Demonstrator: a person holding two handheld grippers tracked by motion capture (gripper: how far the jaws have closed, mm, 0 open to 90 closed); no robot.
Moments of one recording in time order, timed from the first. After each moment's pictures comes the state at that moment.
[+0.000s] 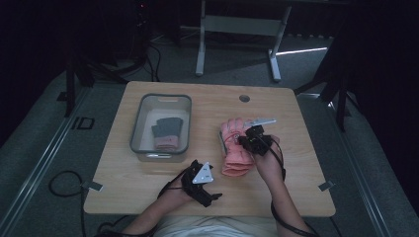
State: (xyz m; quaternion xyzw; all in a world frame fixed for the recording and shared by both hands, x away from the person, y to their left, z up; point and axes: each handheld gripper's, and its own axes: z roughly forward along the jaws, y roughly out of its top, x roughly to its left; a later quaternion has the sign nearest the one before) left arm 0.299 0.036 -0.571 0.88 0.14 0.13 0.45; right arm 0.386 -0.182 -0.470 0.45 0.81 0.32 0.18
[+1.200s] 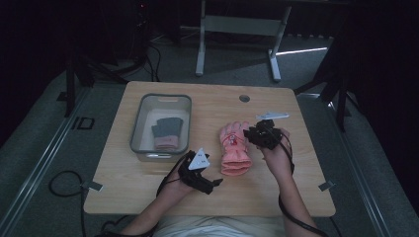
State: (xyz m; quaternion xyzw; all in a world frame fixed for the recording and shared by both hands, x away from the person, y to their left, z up) left arm 0.312 0.044 -0.521 0.84 0.22 0.15 0.48; right arm 0.395 -0.209 -0.448 0.45 0.79 0.36 0.20
